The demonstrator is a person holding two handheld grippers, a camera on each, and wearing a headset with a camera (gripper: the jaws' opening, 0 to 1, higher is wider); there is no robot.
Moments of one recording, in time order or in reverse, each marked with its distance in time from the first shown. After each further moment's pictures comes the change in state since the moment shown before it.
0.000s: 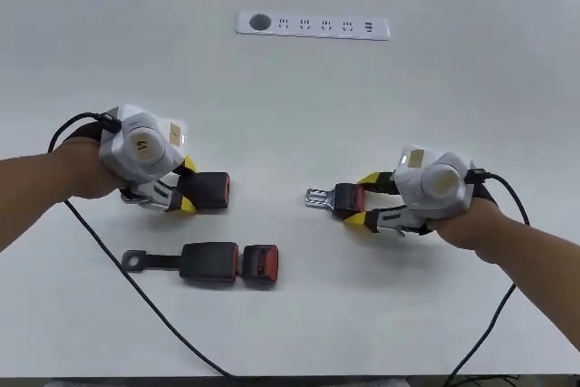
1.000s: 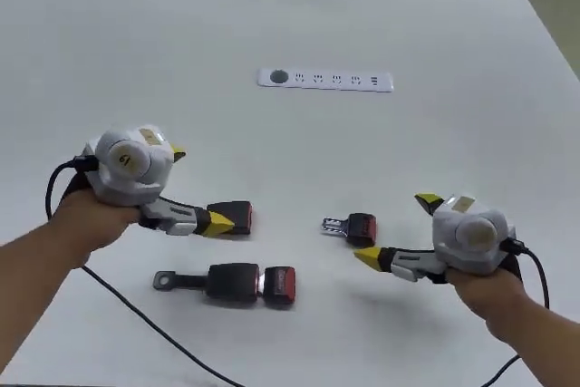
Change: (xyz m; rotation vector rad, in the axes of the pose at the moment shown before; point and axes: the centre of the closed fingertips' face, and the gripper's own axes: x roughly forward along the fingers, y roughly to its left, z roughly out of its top) left arm -0.106 0.005 0.042 -0.427 -0.398 0.427; right arm -0.058 0.007 0.029 0.237 -0.223 -0.370
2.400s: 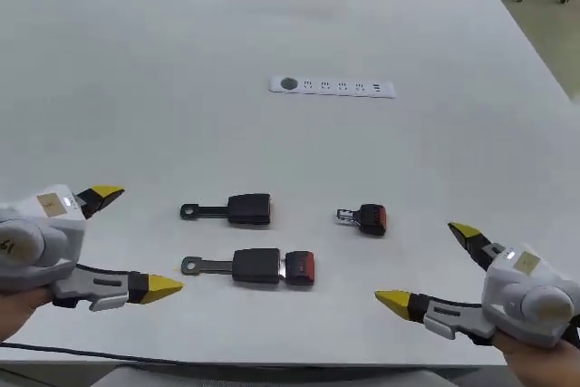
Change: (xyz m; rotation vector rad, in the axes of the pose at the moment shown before) left arm -0.128 -0.036 -0.065 0.004 -0.051 0.018; right arm -0.089 0.074 0.002 0.011 -0.104 -0.034
